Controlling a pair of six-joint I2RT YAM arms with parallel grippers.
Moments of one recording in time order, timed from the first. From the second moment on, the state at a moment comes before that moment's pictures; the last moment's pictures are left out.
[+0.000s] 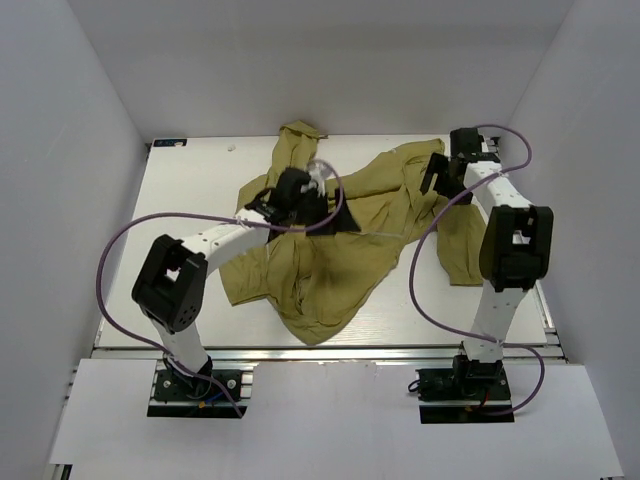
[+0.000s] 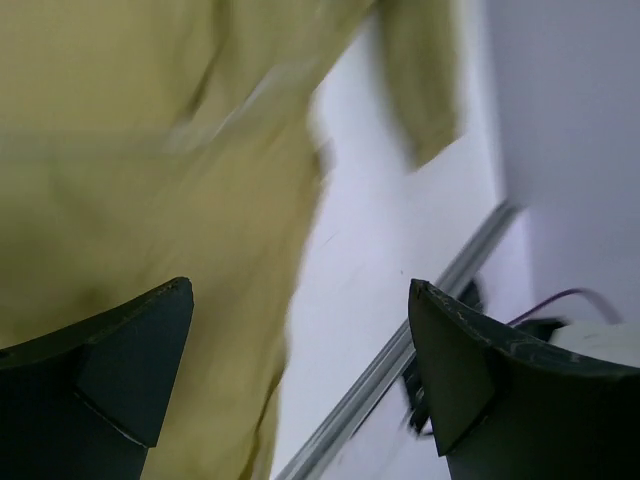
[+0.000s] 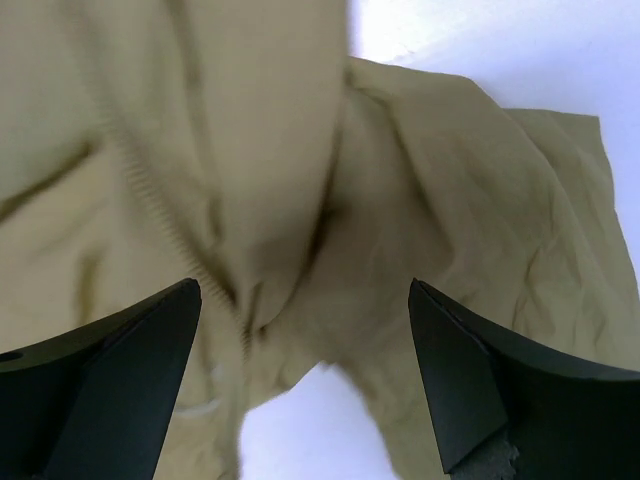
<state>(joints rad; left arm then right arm) -0.59 1.75 1.32 -0.06 0.45 -0.64 0.05 1.93 1.59 -0.60 0.04 0.30</state>
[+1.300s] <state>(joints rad) -0.36 2.27 1.94 -0.38 0.18 -0.38 0.91 1.59 1.15 -0.40 -0.39 0.30</state>
